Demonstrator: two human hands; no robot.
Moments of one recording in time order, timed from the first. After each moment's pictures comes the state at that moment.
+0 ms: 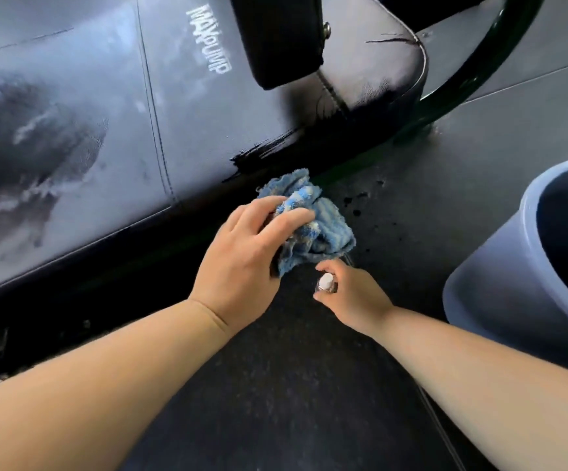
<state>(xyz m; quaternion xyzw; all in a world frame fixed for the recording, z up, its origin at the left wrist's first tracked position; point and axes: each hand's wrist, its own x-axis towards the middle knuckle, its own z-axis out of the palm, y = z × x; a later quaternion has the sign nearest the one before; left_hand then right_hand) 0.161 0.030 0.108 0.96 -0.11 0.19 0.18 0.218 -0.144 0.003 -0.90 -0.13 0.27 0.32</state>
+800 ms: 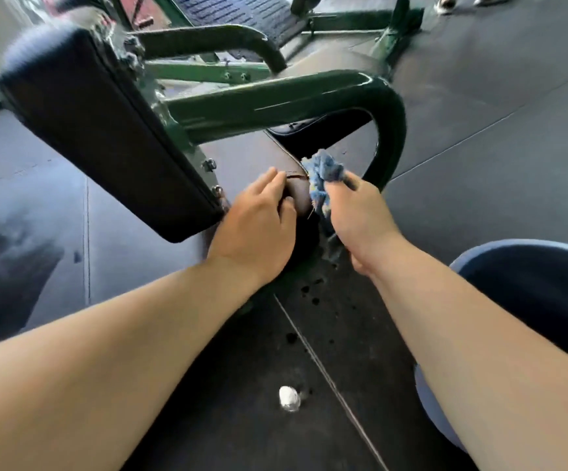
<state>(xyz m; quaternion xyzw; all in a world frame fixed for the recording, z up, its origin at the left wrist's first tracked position) 0.327 -0.044 0.190 0.97 -0.02 0.10 0.23 0.368 -0.170 0.169 -0.77 0.04 0.01 0.64</state>
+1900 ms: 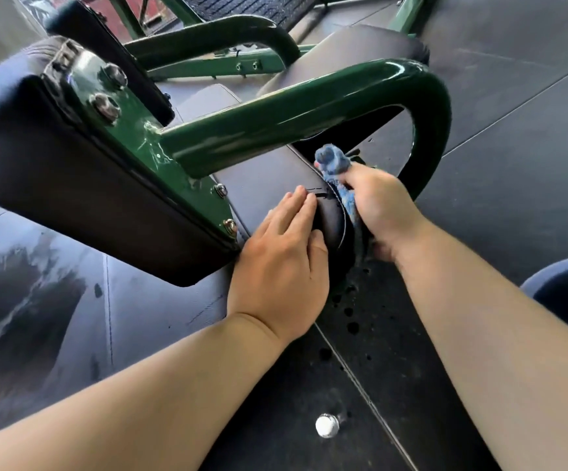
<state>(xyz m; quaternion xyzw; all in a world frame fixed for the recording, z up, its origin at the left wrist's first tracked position) 0.328 -0.043 0.179 0.97 -0.04 0.14 0.19 0.422 -0.161 0.166 -0.70 -0.02 0.08 0.71</state>
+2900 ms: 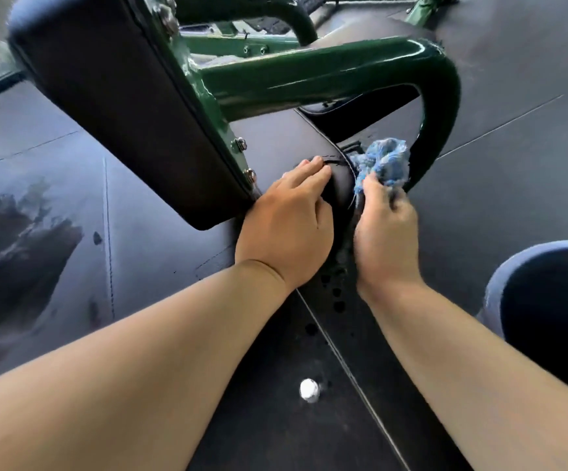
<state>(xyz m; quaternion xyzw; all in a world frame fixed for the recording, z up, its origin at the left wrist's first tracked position) 0.326 -0.041 0.182 0.96 -0.05 0.16 0.24 0.349 -0.139 0.147 -0.63 0.14 -0.07 0.76</state>
